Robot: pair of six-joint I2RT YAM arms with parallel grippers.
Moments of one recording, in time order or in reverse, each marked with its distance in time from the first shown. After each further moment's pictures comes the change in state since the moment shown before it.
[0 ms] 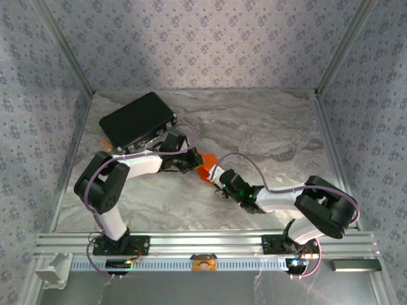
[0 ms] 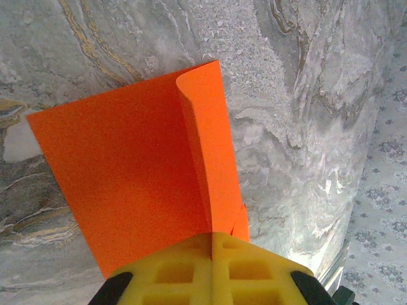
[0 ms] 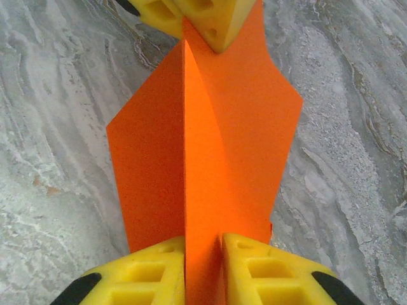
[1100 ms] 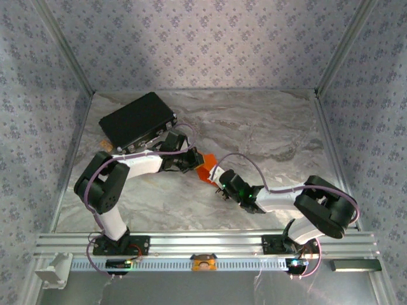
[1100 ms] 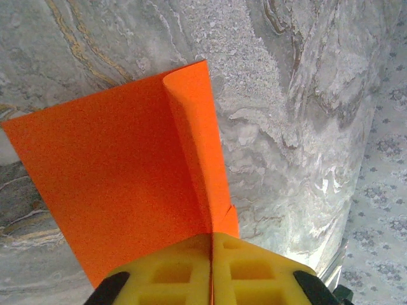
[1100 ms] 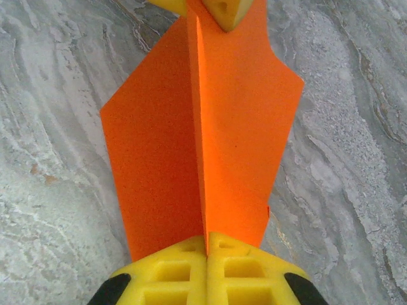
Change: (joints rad) left arm -0.002 0.000 0.007 0.000 0.003 0.002; right arm -0.001 0.005 0.002 -0.026 0.000 0.026
